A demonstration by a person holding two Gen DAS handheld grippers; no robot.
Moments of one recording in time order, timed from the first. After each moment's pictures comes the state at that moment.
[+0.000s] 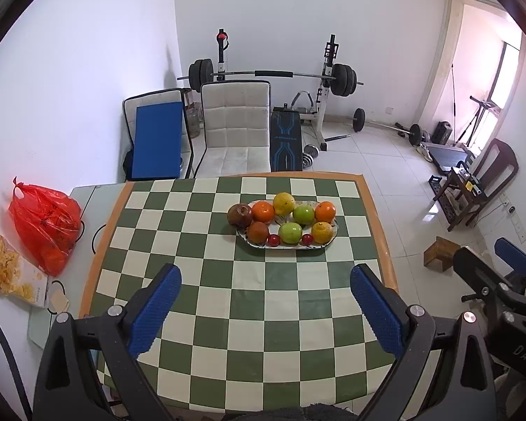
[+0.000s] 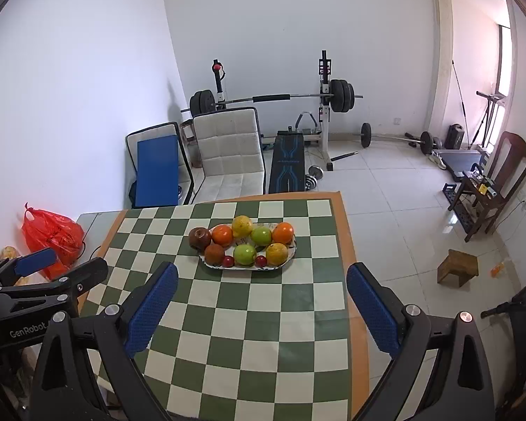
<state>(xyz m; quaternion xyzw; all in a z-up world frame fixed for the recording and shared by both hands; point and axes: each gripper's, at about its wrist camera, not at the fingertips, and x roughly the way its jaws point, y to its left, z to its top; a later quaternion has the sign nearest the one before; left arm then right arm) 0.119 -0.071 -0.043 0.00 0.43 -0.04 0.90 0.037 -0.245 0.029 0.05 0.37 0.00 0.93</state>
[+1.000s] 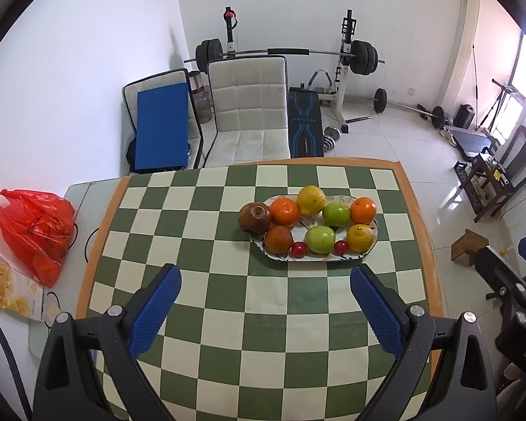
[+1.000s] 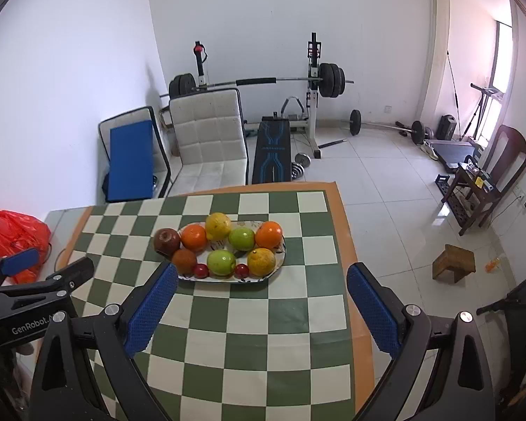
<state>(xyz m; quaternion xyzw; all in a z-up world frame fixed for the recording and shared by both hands) 0.218 -0.072 -0.123 0.03 0.46 0.00 0.89 0.158 -0.255 -0.068 0.04 0.40 -0.03 0.91</state>
